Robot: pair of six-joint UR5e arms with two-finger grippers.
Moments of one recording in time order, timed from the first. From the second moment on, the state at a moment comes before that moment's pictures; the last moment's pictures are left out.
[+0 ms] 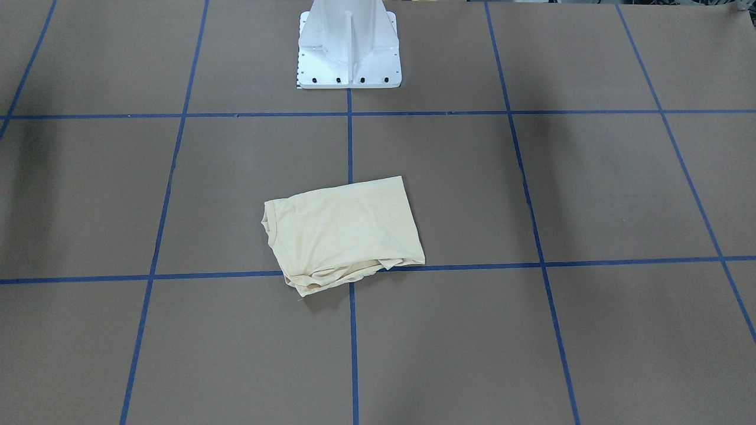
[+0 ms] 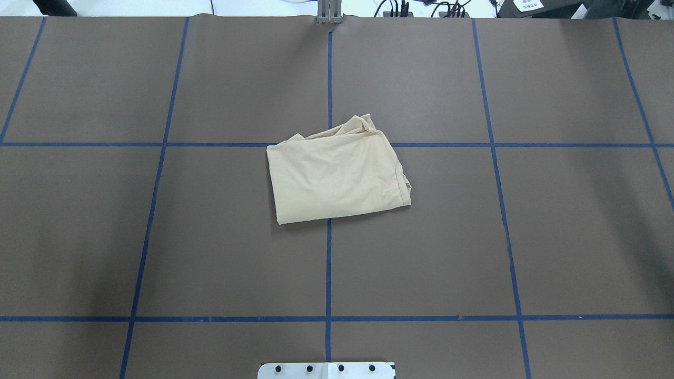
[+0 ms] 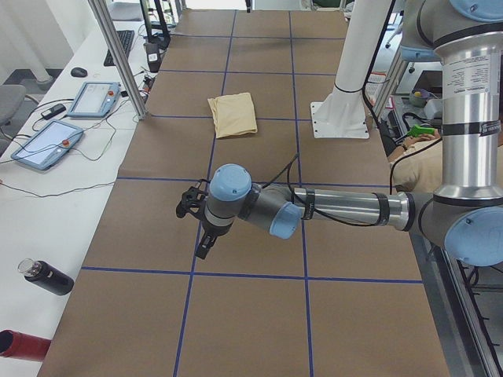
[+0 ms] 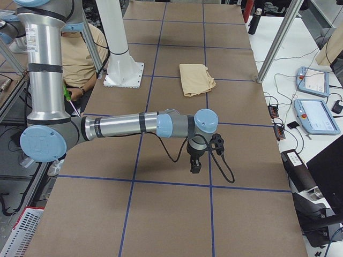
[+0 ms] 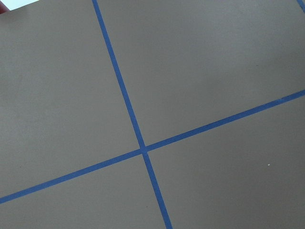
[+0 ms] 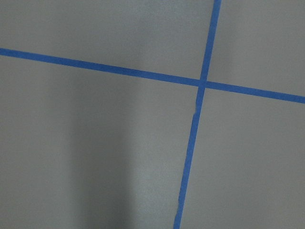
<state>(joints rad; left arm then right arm) -1.54 -1.46 -1.72 -1.96 -2.33 0.02 1.47 -1.57 1.71 -1.71 2.33 -0.08</state>
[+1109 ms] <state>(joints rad) -1.54 -1.46 -1.74 -1.96 -2.33 0.02 1.47 -1.57 1.71 -1.71 2.33 -0.08</state>
